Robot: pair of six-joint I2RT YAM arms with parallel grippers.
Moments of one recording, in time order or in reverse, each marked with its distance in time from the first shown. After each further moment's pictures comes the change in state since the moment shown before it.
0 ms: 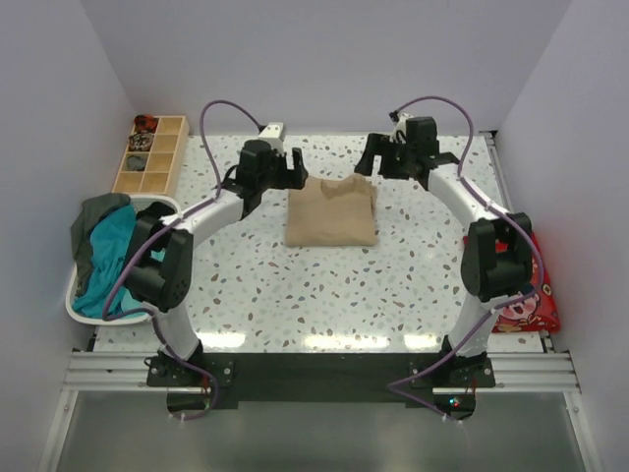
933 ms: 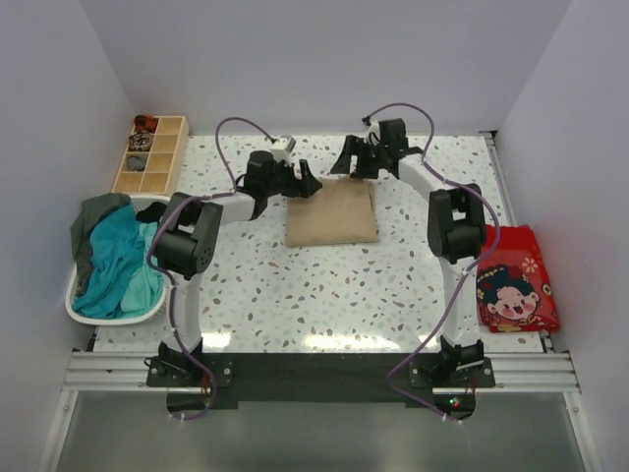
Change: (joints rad) left arm 0.041 0.277 0.029 0.316 0.364 -0.085; right arm 0.025 0.413 0.335 0.053 -0.220 0.074
